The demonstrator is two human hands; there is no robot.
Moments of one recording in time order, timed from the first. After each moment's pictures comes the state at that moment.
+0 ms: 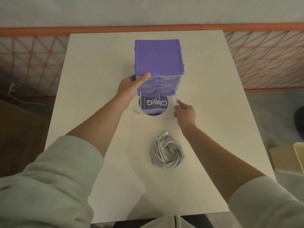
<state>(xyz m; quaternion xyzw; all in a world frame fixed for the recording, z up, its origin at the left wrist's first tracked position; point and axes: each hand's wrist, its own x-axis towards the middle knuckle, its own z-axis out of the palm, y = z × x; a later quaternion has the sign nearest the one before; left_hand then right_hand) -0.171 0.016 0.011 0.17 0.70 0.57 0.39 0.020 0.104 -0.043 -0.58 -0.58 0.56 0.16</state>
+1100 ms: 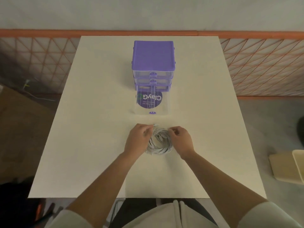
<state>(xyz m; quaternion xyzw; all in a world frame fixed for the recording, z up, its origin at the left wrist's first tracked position) 0.006 -0.086 -0.025 0.30 0.84 0.36 0.25 0.129 0.041 -0.044 -0.51 -0.69 0.51 0.04</state>
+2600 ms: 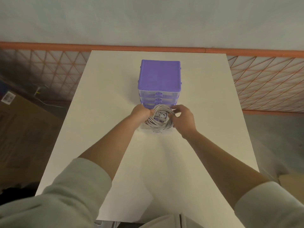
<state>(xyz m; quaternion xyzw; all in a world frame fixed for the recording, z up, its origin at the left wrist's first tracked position) -0.105 0.021 0.034 0.07 0.82 0.41 0.41 0.027 0.125 0.007 -0.42 -0.75 0.50 0.13</state>
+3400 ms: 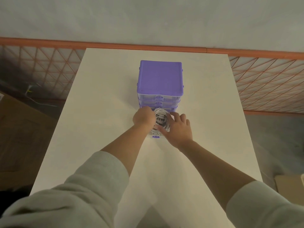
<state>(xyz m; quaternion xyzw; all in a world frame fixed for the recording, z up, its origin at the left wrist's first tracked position) -0.110 0.049 -0.002 0.22 0.94 0.13 0.24 0.022 0.117 -0.029 -0.31 -0.94 0.14 -0.01</state>
